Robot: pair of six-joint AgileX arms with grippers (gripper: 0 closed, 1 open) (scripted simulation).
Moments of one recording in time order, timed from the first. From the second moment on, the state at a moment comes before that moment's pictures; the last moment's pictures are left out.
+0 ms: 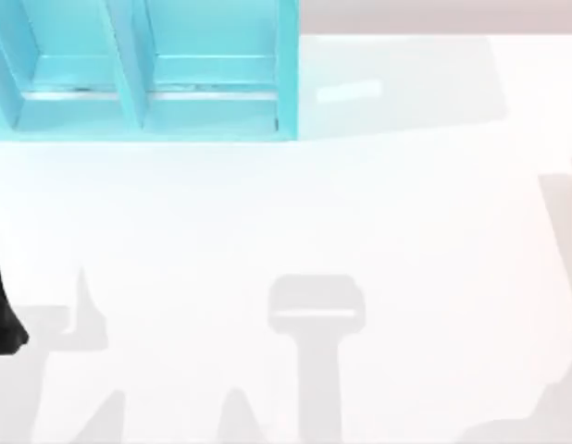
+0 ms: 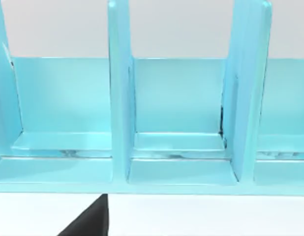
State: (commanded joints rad) left arm 0.00 0.00 0.00 0.00 0.00 0.00; right arm -0.63 1.62 1.32 -1.27 0.00 -0.62
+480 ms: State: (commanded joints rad) left arm 0.00 0.00 0.00 0.00 0.00 0.00; right arm -0.63 1.69 1.06 -0.94 0.00 -0.62
